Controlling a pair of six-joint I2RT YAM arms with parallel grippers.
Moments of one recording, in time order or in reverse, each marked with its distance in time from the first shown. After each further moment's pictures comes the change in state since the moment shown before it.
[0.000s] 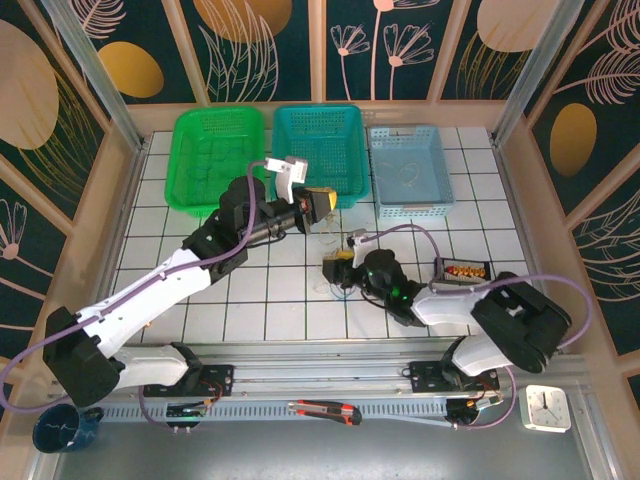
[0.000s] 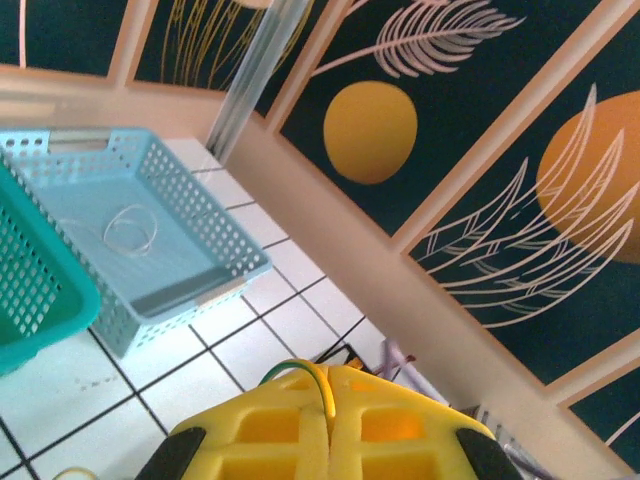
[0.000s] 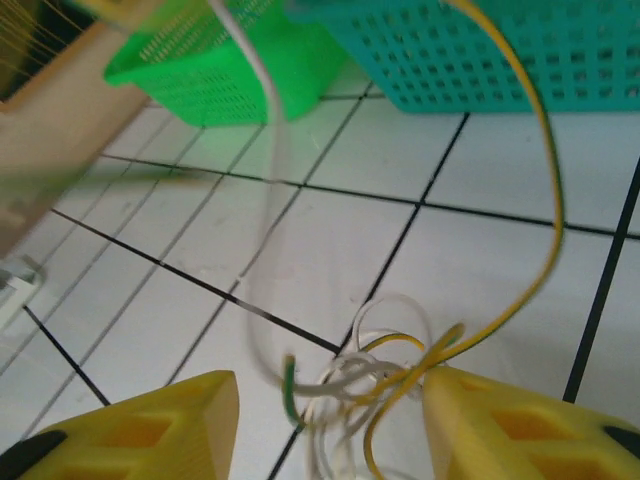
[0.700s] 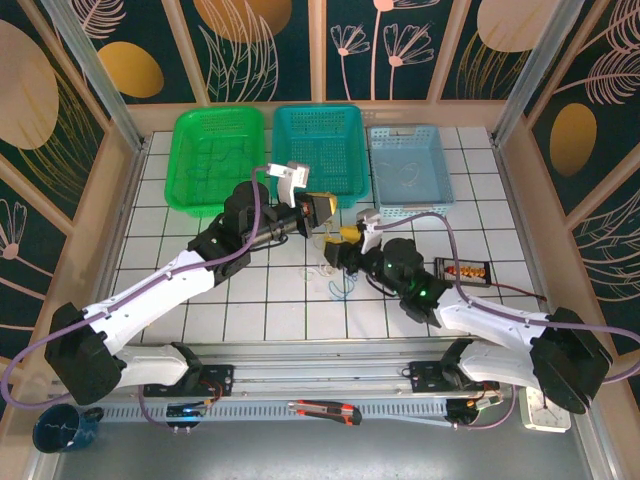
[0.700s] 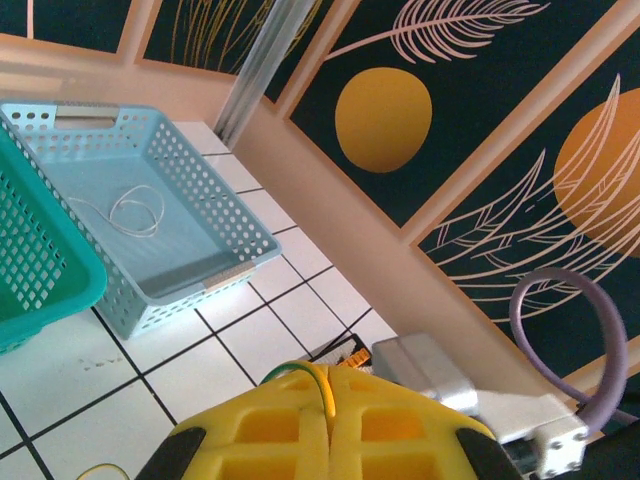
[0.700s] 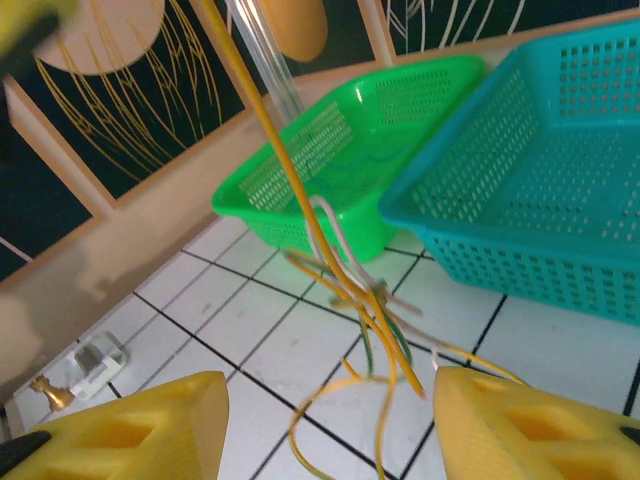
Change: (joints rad) left arm 0.000 0.014 -0.040 0.045 -0.002 -0.023; right arm 0.000 -0.272 0.111 -0.167 0.002 -0.105
